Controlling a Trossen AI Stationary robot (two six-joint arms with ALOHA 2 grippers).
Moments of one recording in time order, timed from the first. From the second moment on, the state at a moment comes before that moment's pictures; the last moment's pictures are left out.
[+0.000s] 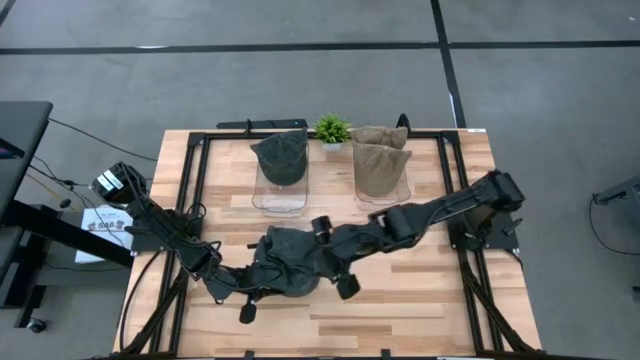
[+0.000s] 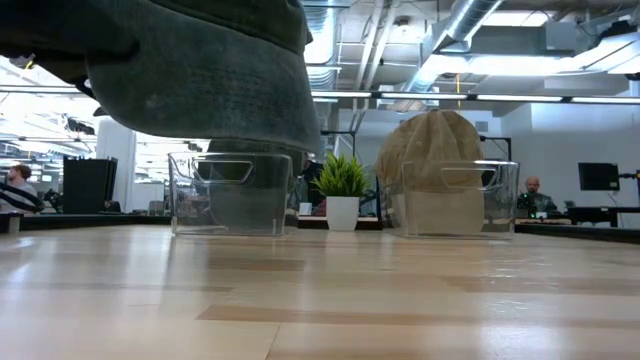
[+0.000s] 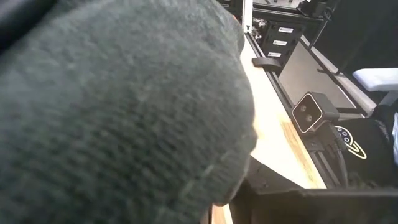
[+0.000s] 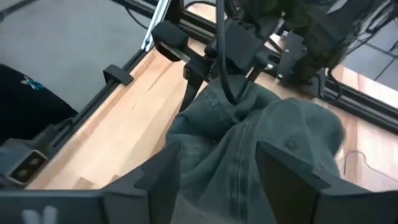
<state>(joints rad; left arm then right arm) -0.77 1.45 0.54 0.45 -0.51 -0.37 0.34 1.76 1.64 -0.51 0.04 -0.26</state>
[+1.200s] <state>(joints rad) -0.77 1.45 0.54 0.47 -0.49 -0.34 0.15 1.90 1.68 -0.42 -0.21 -0.27</state>
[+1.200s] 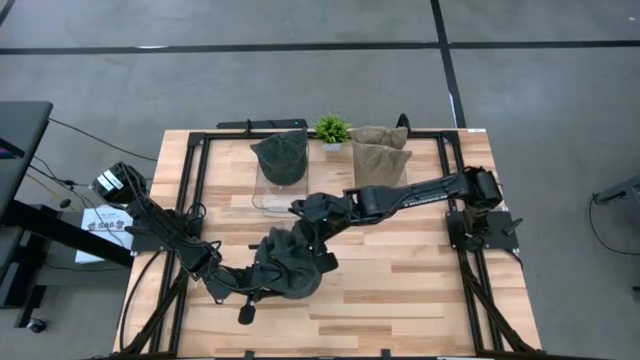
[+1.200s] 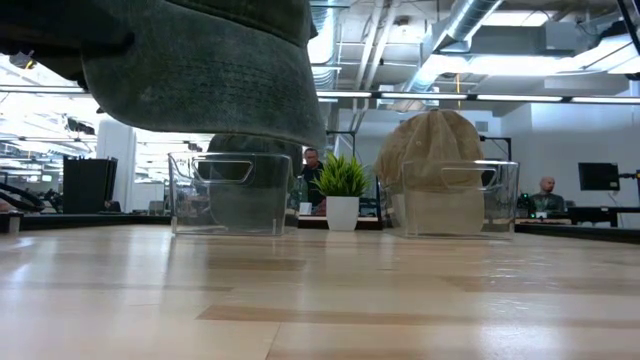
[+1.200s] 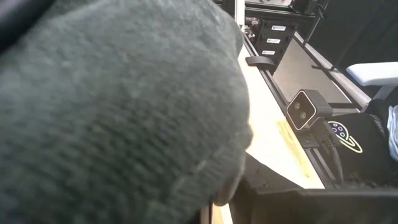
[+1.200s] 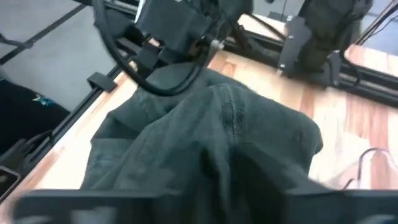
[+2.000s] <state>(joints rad) -0.77 1.45 0.54 0.48 -0.49 -0.25 0.34 1.75 1.68 -0.52 -0.36 -0.24</state>
